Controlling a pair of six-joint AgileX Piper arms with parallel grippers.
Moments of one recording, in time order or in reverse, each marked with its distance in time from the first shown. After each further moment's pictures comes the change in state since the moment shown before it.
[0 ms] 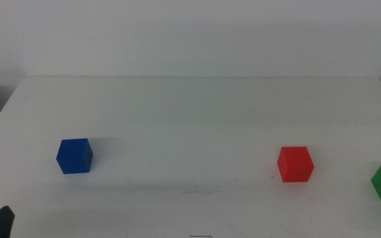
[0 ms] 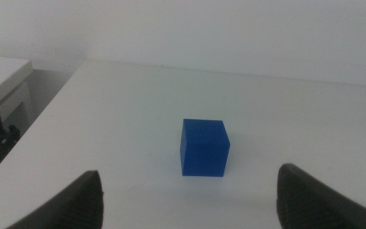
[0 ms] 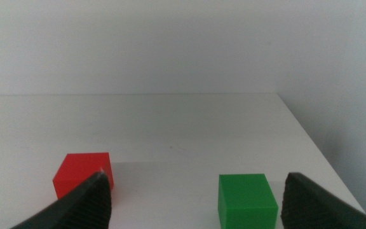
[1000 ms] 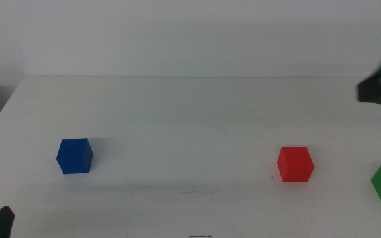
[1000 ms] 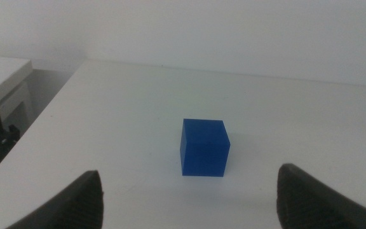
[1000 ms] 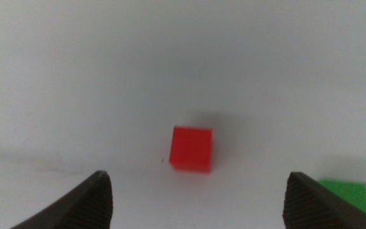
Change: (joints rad) left arm 0.000 0.000 0.000 0.000 0.000 0.000; right arm 0.311 1.092 -1.185 -0.001 0.776 0.152
